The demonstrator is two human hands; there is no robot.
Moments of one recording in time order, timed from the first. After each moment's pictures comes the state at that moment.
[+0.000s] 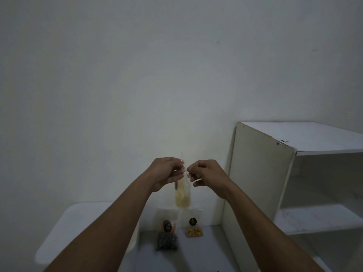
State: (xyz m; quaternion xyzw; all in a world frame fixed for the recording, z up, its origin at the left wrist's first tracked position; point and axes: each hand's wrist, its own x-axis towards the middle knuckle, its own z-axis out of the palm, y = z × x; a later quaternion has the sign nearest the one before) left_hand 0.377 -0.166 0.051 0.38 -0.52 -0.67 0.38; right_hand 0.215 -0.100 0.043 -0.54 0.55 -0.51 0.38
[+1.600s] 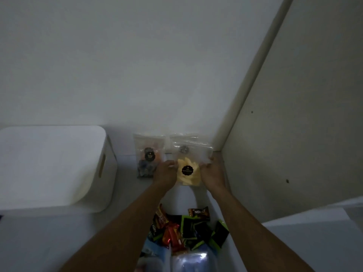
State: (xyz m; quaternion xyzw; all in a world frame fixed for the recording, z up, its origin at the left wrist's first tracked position) left_hand 0.264 -0.245 -0.308 0.63 -0.54 -0.52 0.21; right_hand 0.118 -0.193 -0.298 -0.29 0.77 -0.41 0.38
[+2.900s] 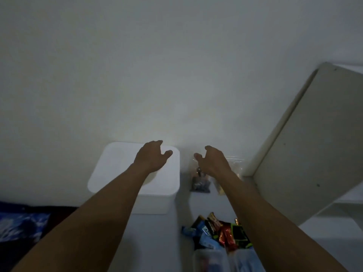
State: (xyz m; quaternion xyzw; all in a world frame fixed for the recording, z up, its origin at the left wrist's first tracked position) left_hand 0.545 -0.255 -0.116 0.60 -0.76 -0.18 0.18; right_hand 0.340 -0.194 -0.107 -0.56 0.78 -0.21 0.19
